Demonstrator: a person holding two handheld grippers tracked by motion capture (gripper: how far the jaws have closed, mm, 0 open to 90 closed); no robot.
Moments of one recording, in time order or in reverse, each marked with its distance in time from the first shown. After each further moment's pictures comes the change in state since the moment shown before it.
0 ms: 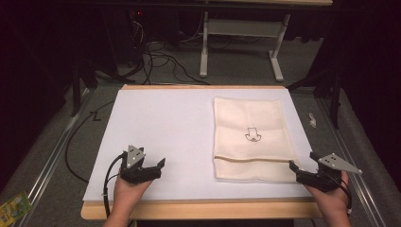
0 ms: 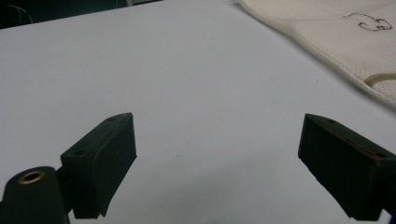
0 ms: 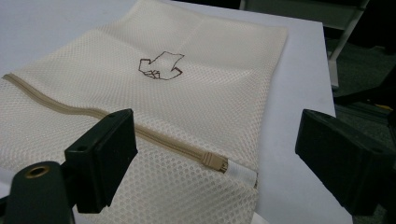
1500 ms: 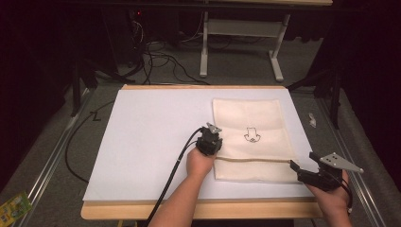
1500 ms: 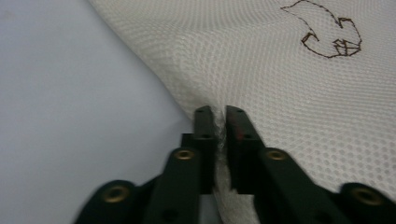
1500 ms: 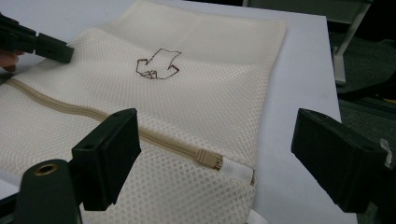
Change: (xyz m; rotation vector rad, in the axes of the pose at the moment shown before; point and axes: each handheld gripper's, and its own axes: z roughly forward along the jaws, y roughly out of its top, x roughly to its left) left arm -0.129 0.070 0.184 0.183 -0.139 0.035; right arm -0.006 -0.002 0.002 0.005 0.019 0.031
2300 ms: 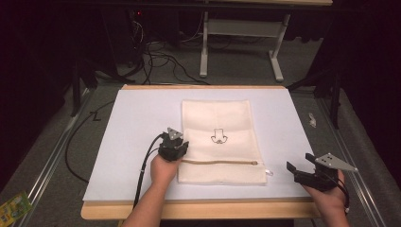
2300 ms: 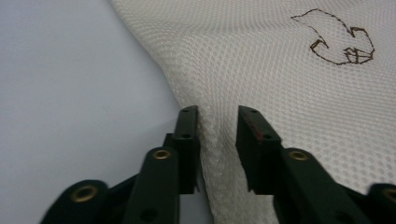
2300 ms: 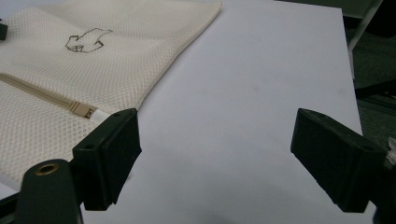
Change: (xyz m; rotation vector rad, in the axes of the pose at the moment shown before) left arm 0.082 -0.054 -0.069 -0.025 0.099 -0.078; right arm 0.006 -0.002 0.006 0.027 0.023 -0.017
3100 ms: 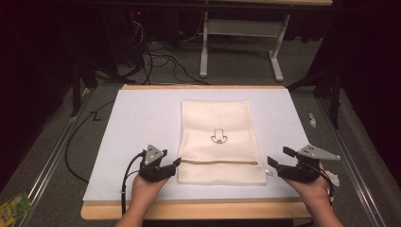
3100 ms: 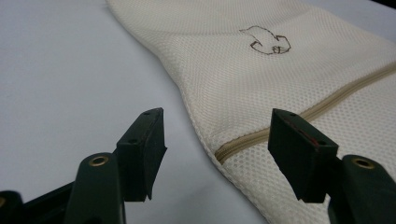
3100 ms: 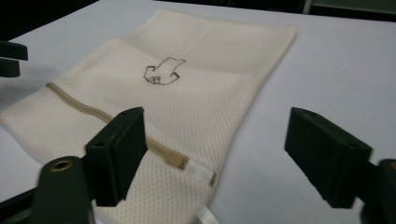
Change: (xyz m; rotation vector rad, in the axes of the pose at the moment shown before) left arm 0.003 -0.043 -0.077 -0.141 -0.089 0.039; right arm 0.045 0.040 0.018 -0.005 0.189 0.007
